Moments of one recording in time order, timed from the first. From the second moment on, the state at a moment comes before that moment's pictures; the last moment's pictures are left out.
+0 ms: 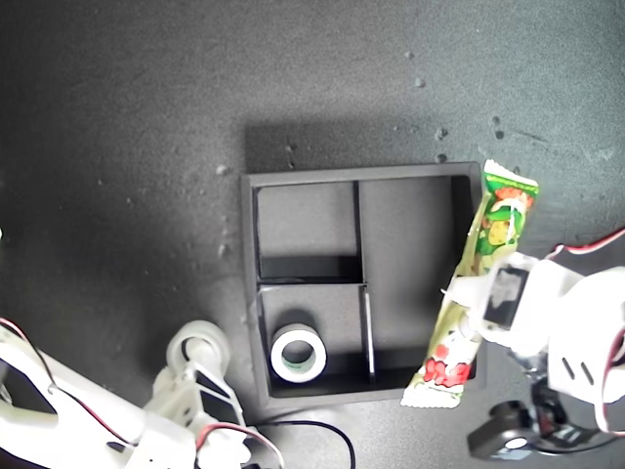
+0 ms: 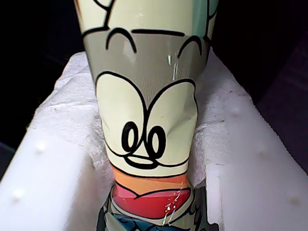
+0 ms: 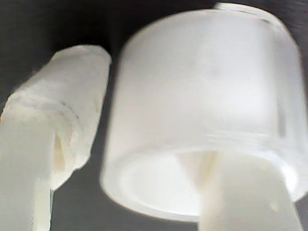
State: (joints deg) arm 0 32.3 39.5 39.3 99.8 -81.4; arm 1 -9.3 64.3 55.5 75.8 31.2
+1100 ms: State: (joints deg) arm 0 9.9 70.4 33.8 104.2 -50.4; arm 1 -7.8 57.5 37.4 89.1 31.2
